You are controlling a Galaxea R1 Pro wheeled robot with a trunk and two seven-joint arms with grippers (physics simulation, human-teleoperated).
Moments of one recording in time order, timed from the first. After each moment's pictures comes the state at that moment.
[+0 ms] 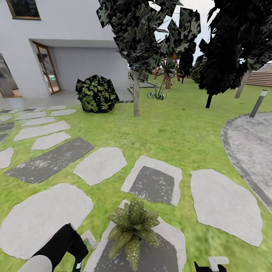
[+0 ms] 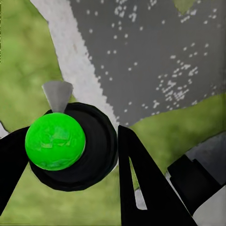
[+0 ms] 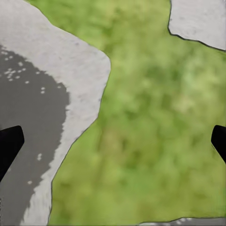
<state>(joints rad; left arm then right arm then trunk) -0.54 0.09 0.03 -0.54 -0.88 0.46 -0.79 -0.37 -0.10 -0.71 -0.19 0.66 -0.36 0.11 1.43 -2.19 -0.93</state>
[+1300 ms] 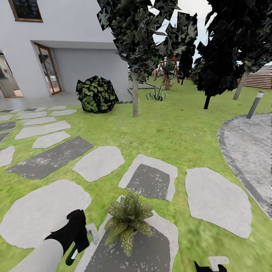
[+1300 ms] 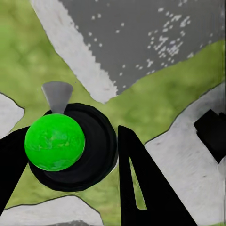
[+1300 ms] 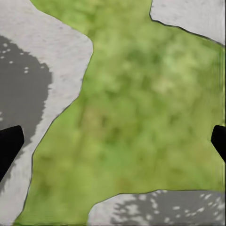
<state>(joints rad) -0.63 0.05 -0.08 -0.57 -1.17 0.59 -0.96 -0.37 -0.10 -0.71 -0.19 0.66 -0.36 0.11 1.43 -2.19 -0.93</state>
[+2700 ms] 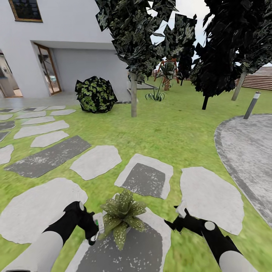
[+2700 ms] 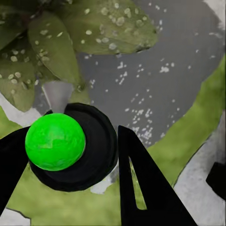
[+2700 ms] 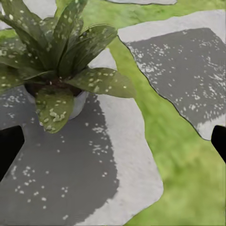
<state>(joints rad) -0.68 0.05 -0.02 -0.60 -1.06 0.19 -1.06 -0.57 -0.06 -0.32 -0.52 0.67 -0.29 0.73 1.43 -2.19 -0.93</state>
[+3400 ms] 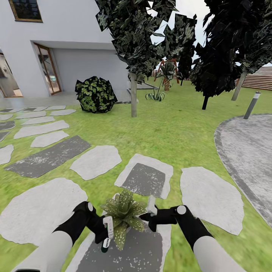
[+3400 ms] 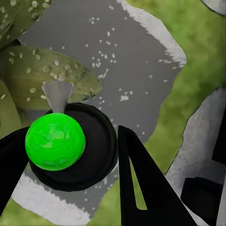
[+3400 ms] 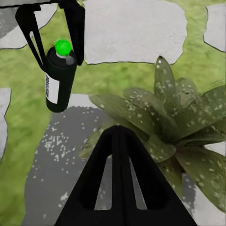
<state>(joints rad) -0.68 -0.02 -0.02 -0.59 -1.06 0.13 -1.18 -0.64 0.10 -0.09 -0.61 0.67 -0.24 1.08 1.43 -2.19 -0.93</state>
